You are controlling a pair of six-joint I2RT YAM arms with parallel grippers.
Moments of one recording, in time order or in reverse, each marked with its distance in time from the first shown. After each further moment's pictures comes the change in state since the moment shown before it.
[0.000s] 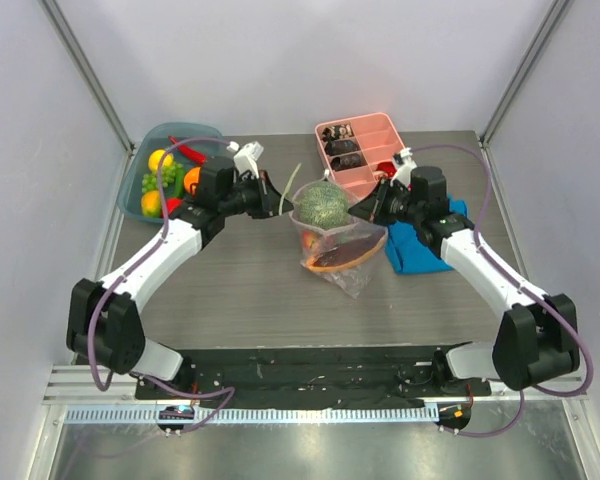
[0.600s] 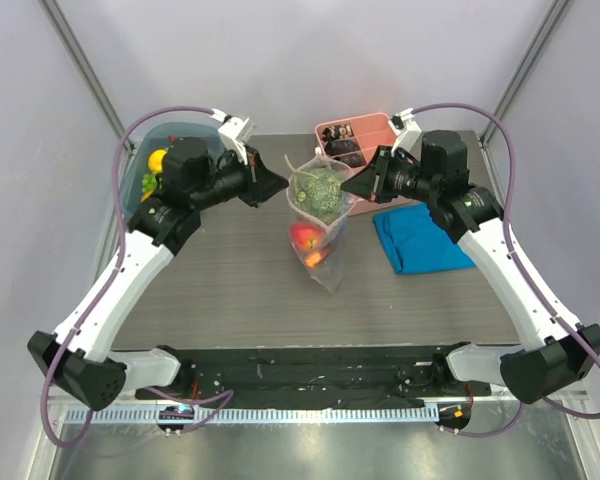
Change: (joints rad) left arm -0.083 -0.210 0.266 -0.264 -0.053 0.278; right arm 0.095 -0.082 0.454 -0.381 -0.019 -0.116
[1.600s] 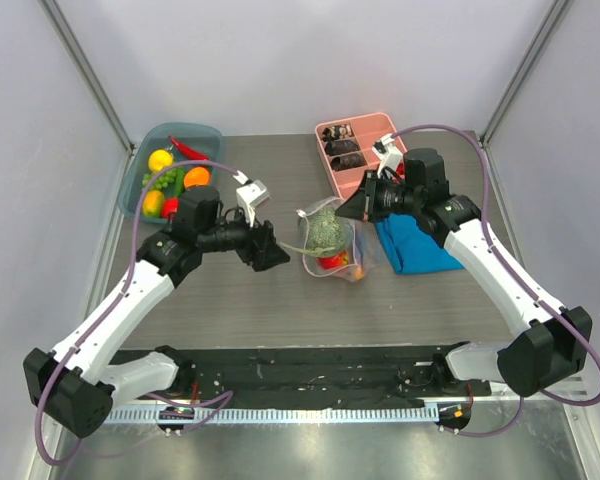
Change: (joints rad) left arm -0.013 -0.171 -0.327 -0.103 0.167 0.203; right arm 0.011 0.035 -0.149 0.019 -0.080 -0.021
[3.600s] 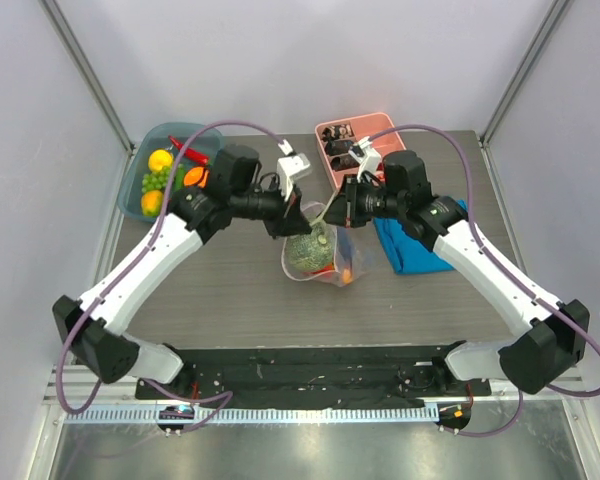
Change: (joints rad) left arm -0.129 0.286 0.386 -0.206 0.034 0.233; right arm 0.131 0.020 0.024 0.026 0.038 0.026
